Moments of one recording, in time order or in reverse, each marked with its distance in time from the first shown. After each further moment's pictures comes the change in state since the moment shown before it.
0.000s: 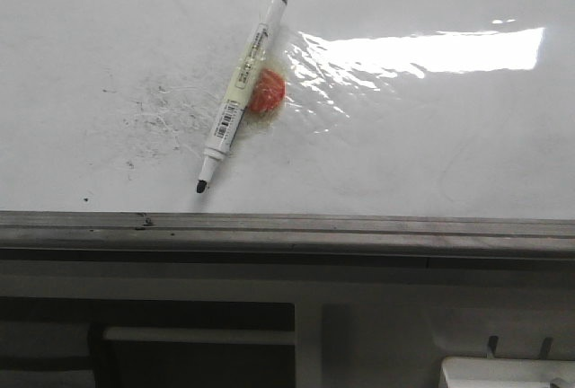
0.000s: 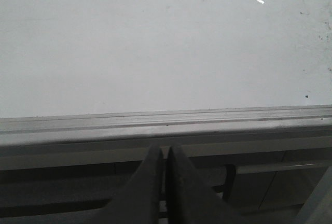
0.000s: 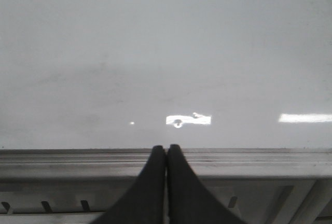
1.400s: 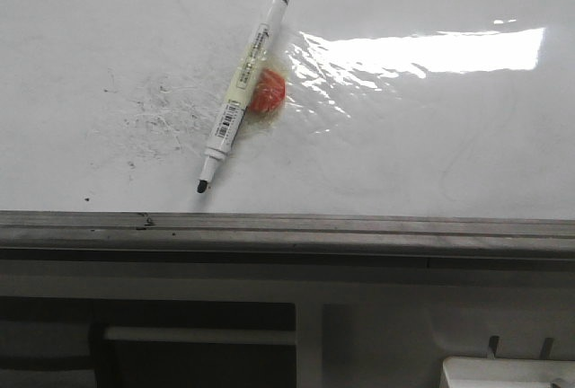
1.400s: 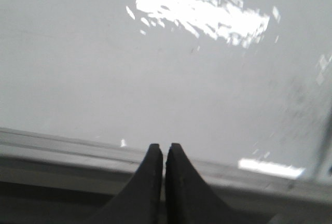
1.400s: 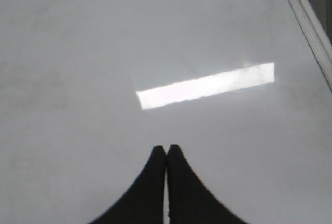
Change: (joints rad) left arm 0.000 0.000 0.000 -0.336 -0.130 0.003; right arm 0.000 0.000 0.000 0.267 -0.453 0.010
